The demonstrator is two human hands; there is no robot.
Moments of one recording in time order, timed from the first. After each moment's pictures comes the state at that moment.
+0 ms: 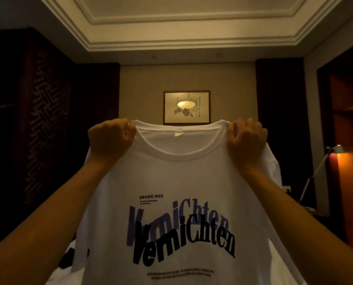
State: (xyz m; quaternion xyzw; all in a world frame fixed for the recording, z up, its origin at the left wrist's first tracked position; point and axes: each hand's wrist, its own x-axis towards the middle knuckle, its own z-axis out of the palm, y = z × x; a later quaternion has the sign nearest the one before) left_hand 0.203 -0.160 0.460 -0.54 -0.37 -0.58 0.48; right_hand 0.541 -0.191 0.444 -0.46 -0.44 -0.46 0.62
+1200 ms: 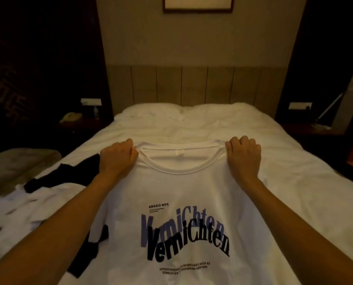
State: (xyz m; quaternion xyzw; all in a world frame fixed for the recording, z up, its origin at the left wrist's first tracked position) left_hand 0.211 0.123 0.121 -0.73 -0.53 -0.35 0.25; right_hand 0.568 0.076 0.118 -0.66 -0.55 -0.34 0.38
